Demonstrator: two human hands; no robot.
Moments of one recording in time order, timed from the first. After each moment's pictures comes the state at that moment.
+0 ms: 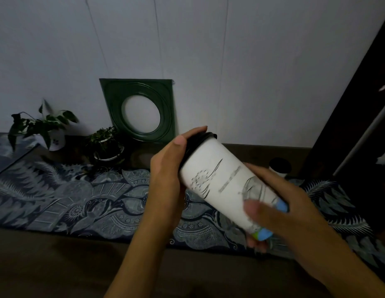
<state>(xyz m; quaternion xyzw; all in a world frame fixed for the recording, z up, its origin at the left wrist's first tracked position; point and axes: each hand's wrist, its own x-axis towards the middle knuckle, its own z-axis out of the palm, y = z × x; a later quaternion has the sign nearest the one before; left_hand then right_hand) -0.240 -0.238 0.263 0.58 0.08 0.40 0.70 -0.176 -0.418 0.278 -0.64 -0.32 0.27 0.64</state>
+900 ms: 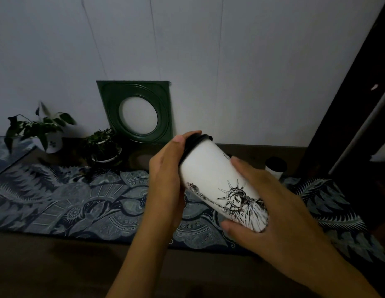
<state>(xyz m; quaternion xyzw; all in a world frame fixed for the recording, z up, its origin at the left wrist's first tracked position) -0.242 -0.247 0.268 0.58 0.13 0.39 0.70 -0.182 -0.430 0.264 -0.80 -0.50 -0.05 0.34</state>
